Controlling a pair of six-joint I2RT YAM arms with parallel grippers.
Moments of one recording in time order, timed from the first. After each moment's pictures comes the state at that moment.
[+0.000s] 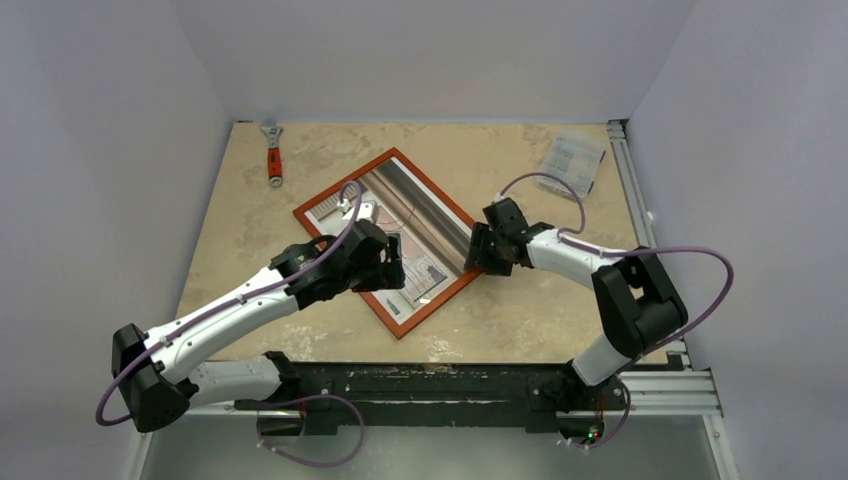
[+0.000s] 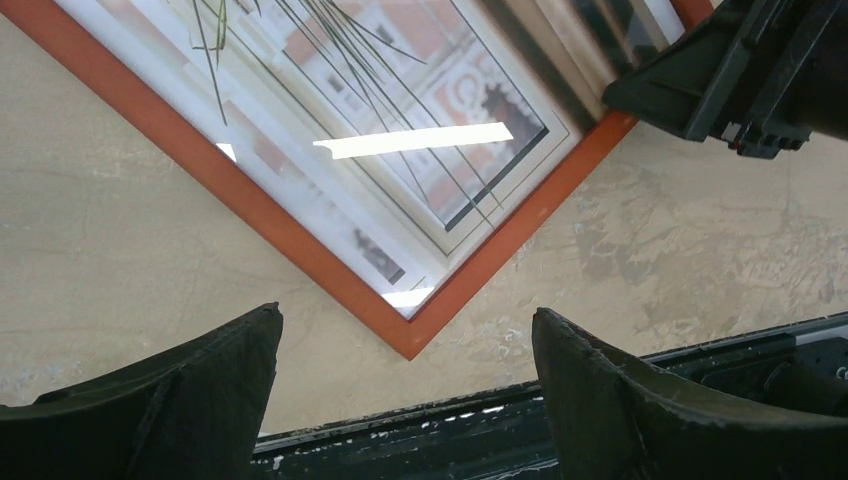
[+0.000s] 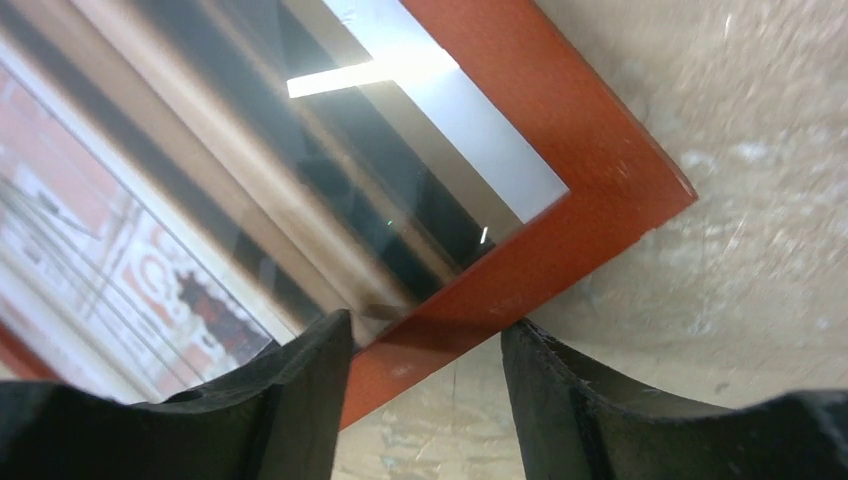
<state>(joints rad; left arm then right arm) -0.88 1.15 1.02 -0.80 -0.30 -0.83 0.50 1.57 0.84 -0.32 -0.03 0.71</state>
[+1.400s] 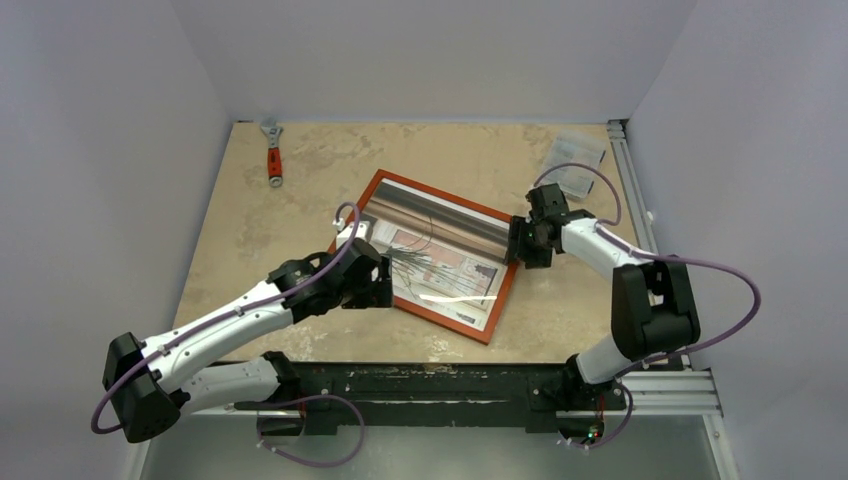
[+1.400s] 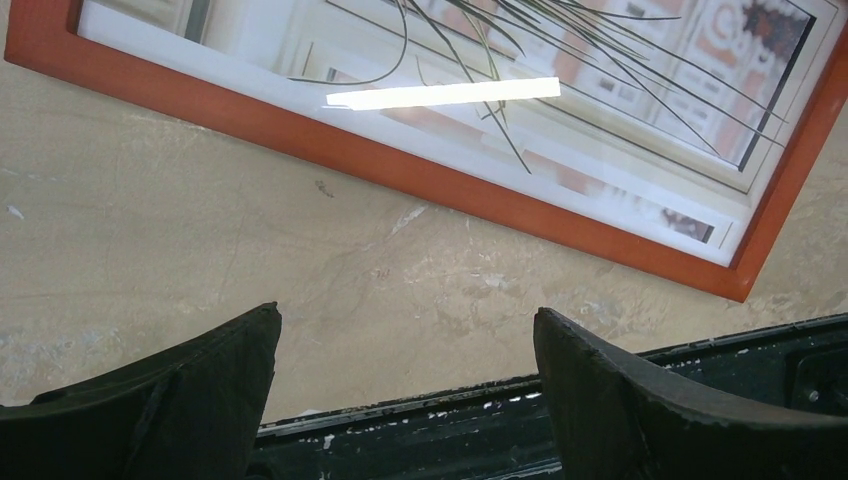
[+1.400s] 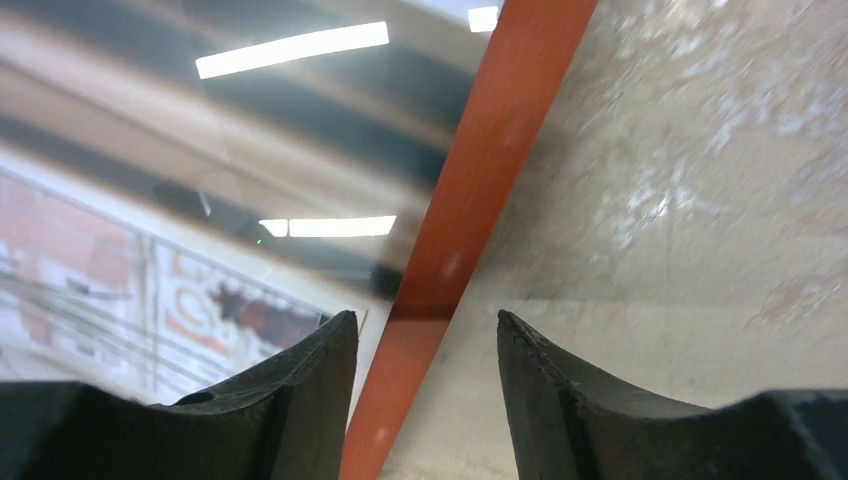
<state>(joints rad) -0.88 1.05 0.86 -0.80 -0.29 -0.80 0.22 1.58 0.94 -0.52 -0.06 0.37</state>
